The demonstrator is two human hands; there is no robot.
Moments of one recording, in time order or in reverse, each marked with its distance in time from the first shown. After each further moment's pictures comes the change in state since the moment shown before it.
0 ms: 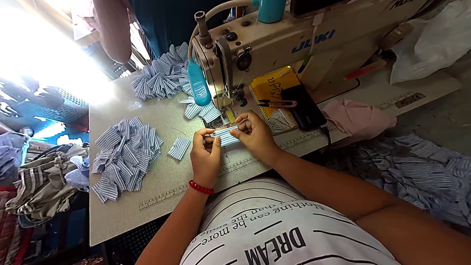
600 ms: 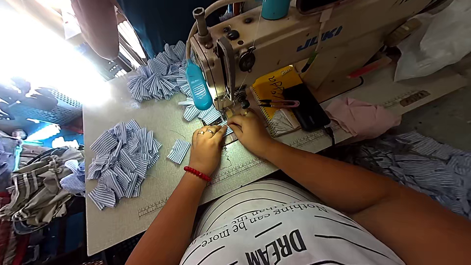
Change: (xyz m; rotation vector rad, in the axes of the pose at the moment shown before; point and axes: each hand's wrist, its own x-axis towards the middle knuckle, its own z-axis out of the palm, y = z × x) left_hand 0.043 -0.031 -0.003 0.736 -0.305 0.575; right_hand 0.030 0.014 0.011 -0.454 -0.050 -0.159
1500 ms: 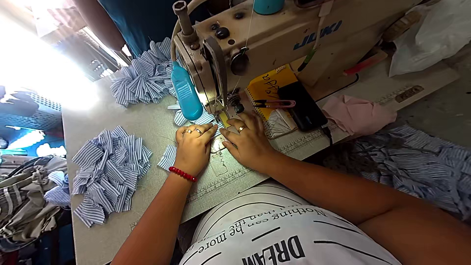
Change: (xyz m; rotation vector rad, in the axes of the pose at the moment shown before) left_hand 0.011 -0.028 -0.004 0.000 -0.054 0.066; right_hand -0.023 0.003 0.002 -0.391 -0.107 -0.113
